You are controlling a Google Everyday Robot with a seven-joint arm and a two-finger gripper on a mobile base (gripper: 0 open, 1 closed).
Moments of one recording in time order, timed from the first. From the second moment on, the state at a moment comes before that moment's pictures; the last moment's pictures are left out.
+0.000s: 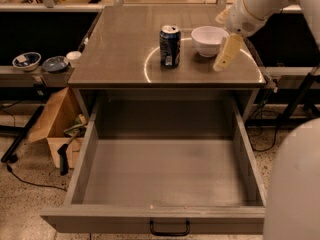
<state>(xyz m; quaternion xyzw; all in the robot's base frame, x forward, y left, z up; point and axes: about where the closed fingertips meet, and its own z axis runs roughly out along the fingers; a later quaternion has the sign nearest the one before) 0.711 -0.182 0.903 -0.64 0.72 0.02 0.28</state>
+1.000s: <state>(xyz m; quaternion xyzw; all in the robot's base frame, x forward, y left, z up) 0.735 -0.138 0.896 -0.67 0.66 0.11 0.32</state>
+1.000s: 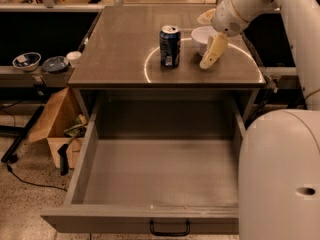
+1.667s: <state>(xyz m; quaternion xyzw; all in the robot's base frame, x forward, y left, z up) 0.742 -0.127 0.892 -0.65 0.65 0.14 0.36</state>
